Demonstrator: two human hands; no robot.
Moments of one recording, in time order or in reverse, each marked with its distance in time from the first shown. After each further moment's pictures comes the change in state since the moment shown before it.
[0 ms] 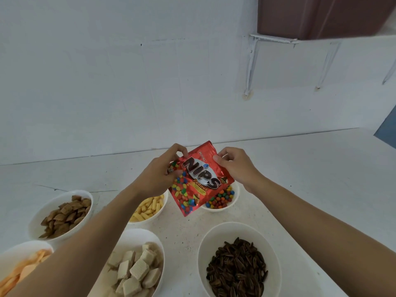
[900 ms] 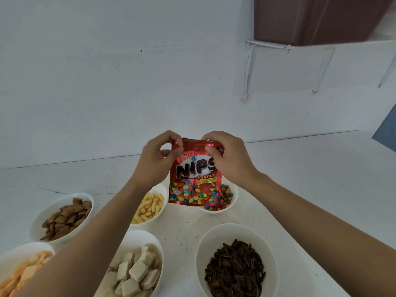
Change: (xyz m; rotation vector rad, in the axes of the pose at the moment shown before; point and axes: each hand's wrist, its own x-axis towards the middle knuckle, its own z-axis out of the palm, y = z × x) left_hand 0.008 0.023 -0.008 -0.291 0.354 0.184; right_hand -0.019 -0.039 -0.005 -0.297 0.165 -0.594
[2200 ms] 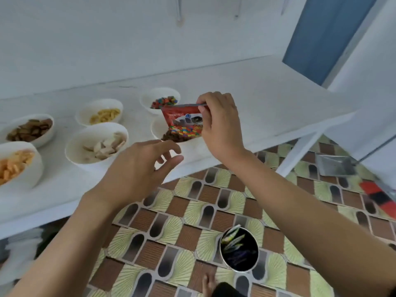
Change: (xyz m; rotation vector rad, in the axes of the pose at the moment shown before) left_hand -0.312 0.132 0.037 0.556 -0.414 0.194; right_hand -0.286 -0.126 -0.071 -0.398 0.343 0.062
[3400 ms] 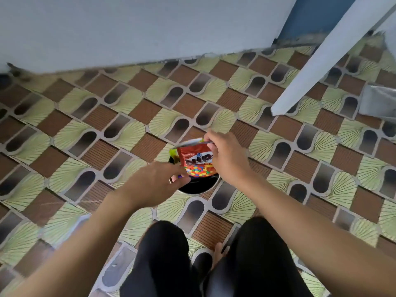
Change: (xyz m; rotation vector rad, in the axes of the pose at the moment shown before) left_hand -0.123 0.112 0.556 -0.123 -0.642 -0.439; right_hand -0.476 0.373 0.043 0.139 -0.750 0.214
